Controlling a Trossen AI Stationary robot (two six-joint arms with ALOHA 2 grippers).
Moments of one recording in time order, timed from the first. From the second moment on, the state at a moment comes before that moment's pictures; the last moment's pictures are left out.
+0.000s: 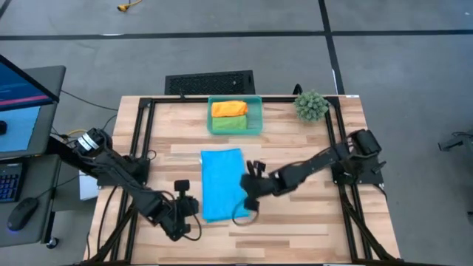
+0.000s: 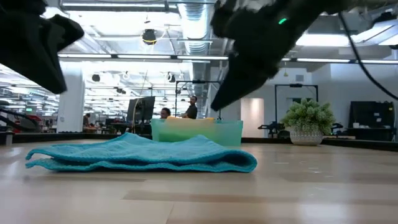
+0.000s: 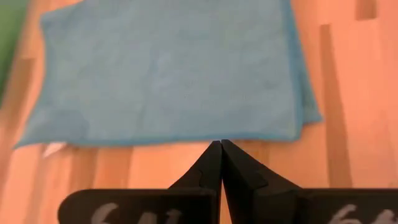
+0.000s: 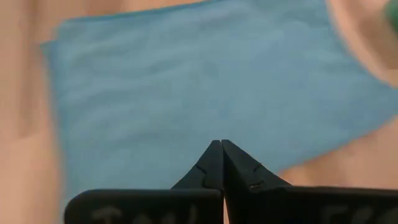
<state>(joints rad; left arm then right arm) -0.75 1.58 0.96 -0.66 -0.59 -0.68 0.35 1.84 1.13 -0.23 0.37 0.35</state>
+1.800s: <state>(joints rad) -0.79 1.58 0.98 -0.87 -0.65 -0.86 0.25 2.01 1.13 -0.13 0.28 0.42</state>
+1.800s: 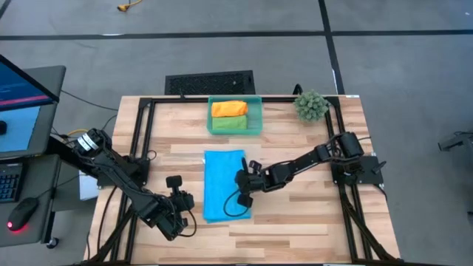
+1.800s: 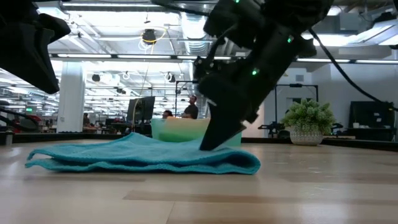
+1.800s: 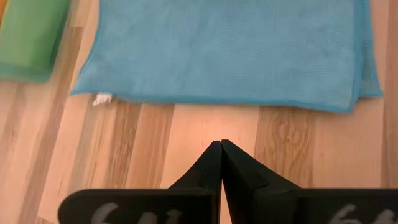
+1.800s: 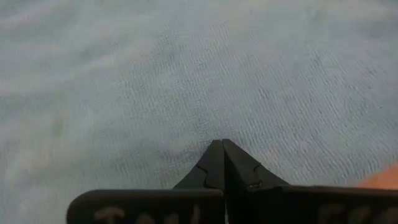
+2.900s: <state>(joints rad) -0.79 1.58 0.98 -0.81 -0.58 -0.82 0.46 1.82 1.15 -0.24 0.39 0.49</state>
